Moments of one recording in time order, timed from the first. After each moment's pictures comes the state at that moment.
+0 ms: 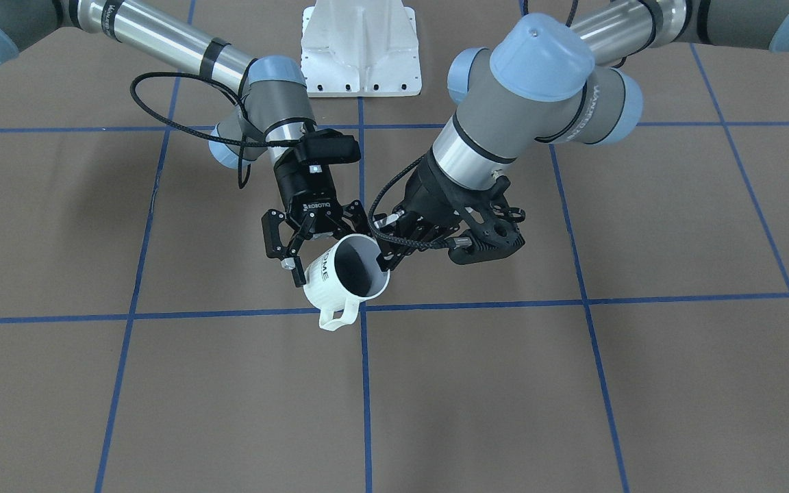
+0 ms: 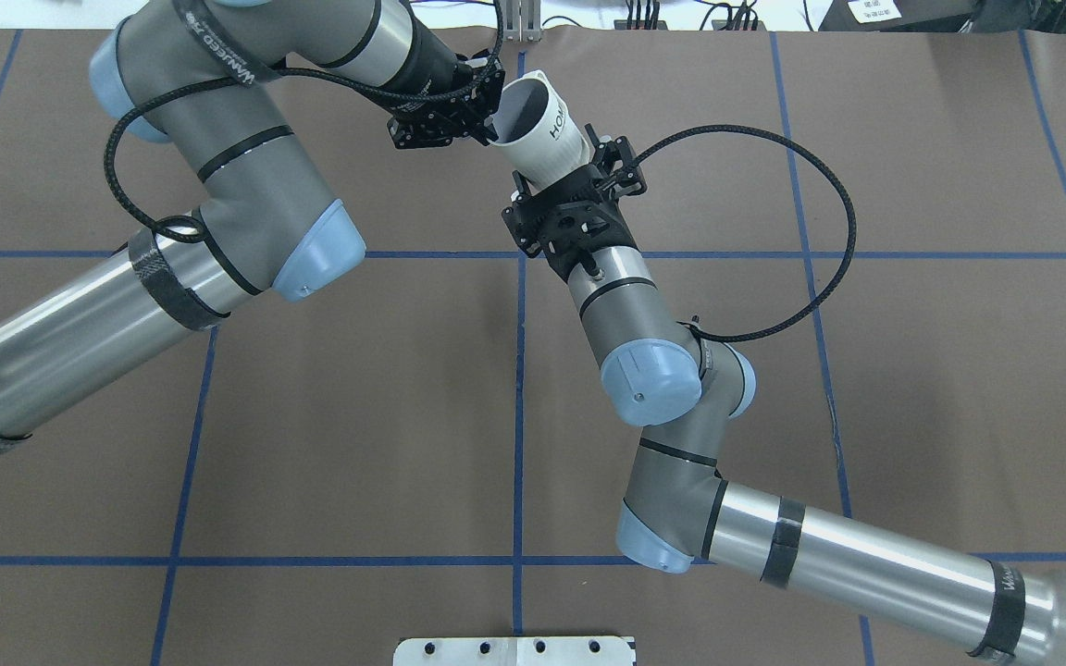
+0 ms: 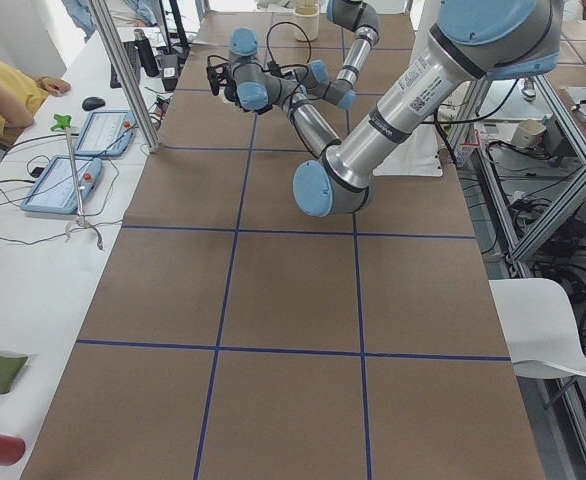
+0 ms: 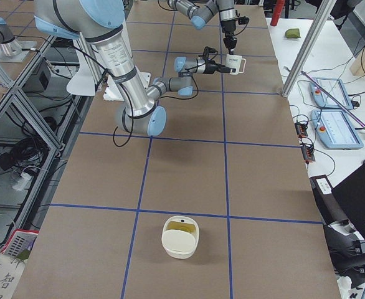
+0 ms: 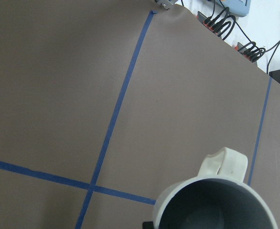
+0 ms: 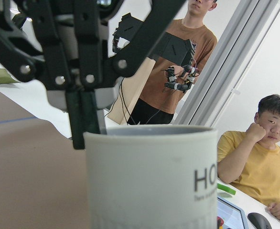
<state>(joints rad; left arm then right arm) -0.82 -2.43 -1.46 -2.03 -2.10 -1.60 0.41 -0.89 1.32 -0.42 0.73 0.27</state>
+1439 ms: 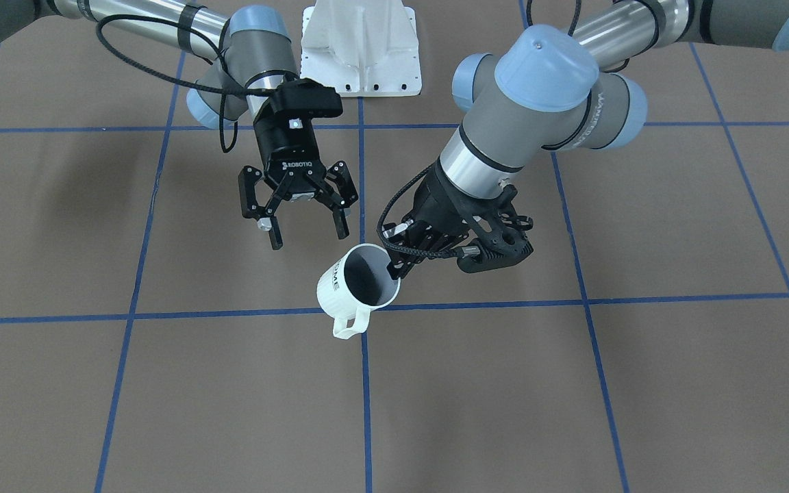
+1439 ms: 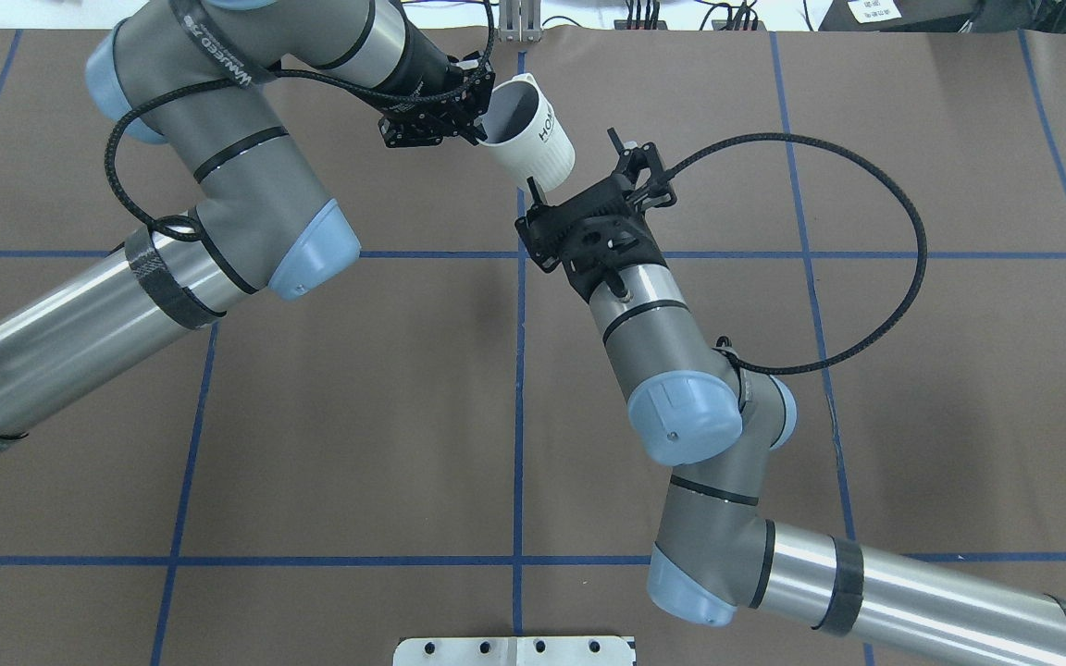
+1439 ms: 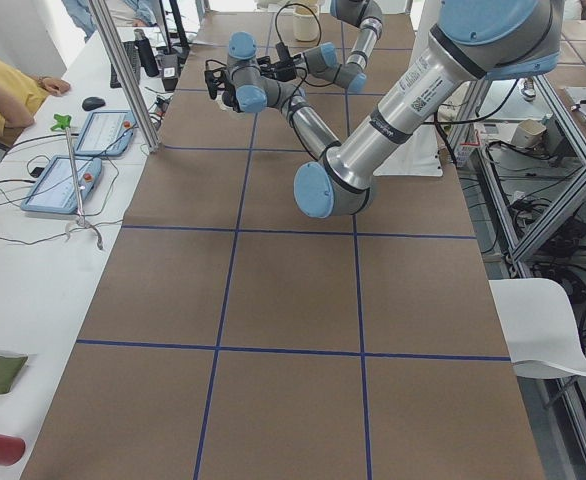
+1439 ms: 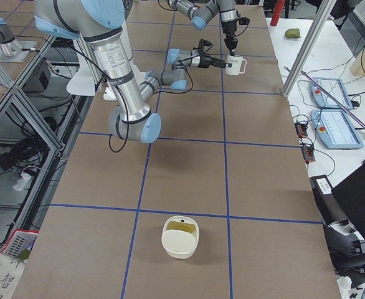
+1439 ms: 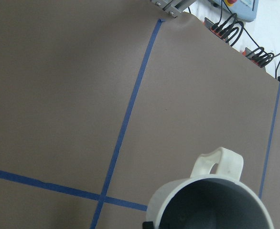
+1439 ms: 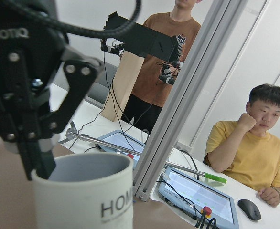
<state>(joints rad) -0.83 -2.42 -1.45 -2.02 -2.09 -1.58 0.44 -0.97 1.57 -0.66 0.80 0.40</state>
